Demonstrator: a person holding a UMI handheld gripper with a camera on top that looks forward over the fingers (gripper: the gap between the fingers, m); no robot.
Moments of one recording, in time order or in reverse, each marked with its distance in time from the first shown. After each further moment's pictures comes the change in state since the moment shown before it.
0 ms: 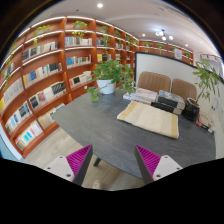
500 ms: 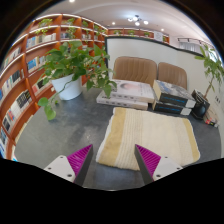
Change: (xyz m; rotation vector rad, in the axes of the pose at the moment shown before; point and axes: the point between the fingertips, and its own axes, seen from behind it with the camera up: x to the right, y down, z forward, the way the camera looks) arm 0.076 -0.076 0.270 -0.092 0.274 0.204
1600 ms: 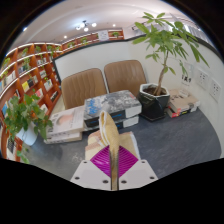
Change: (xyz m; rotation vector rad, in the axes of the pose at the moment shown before) arm 0.230 -0.066 -0.013 0.064 0.222 0.384
